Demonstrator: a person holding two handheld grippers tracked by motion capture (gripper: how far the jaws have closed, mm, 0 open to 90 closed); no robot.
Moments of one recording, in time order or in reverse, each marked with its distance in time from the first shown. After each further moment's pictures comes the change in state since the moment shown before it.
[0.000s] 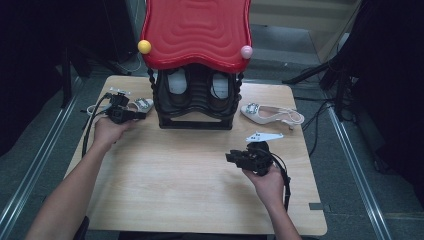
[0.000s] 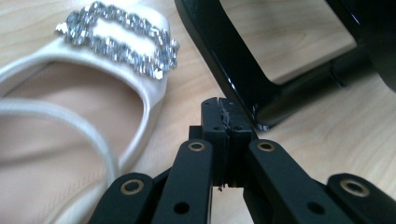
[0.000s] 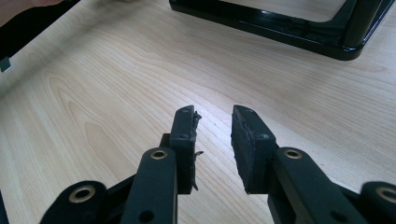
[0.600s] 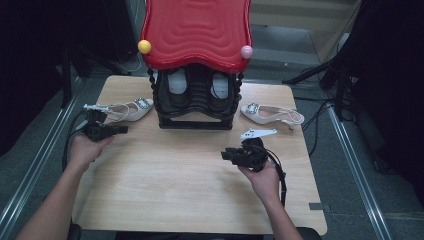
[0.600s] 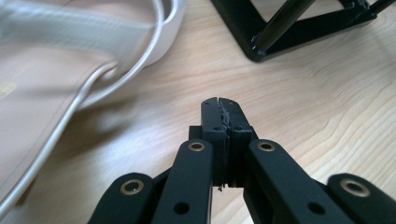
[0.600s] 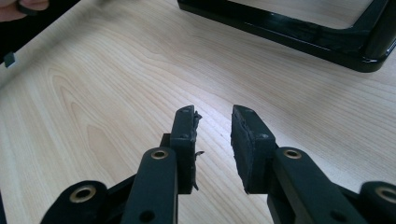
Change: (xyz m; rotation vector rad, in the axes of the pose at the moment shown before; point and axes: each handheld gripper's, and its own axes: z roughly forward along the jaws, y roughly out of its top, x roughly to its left) left arm 0.010 -0.061 -0.056 -0.043 0.025 -0.020; right arm 0.000 0.010 0.014 0.023 0.026 -0.026
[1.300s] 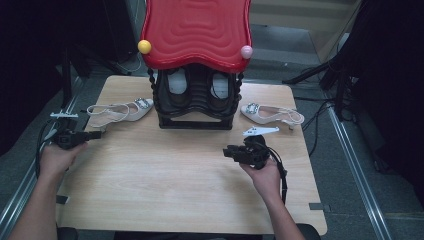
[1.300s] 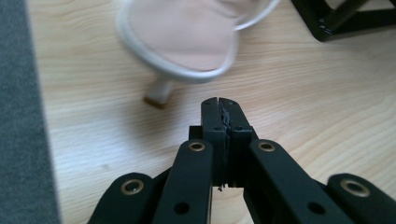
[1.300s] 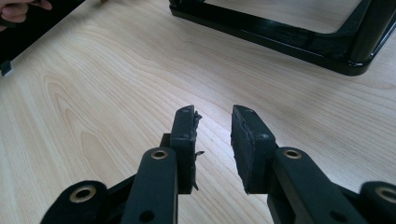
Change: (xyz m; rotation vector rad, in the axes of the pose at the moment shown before) left arm 0.056 -0.033 -0.041 -0.030 0.099 -0.081; right arm -0.008 0.002 -0.002 -0.018 -0.004 0.015
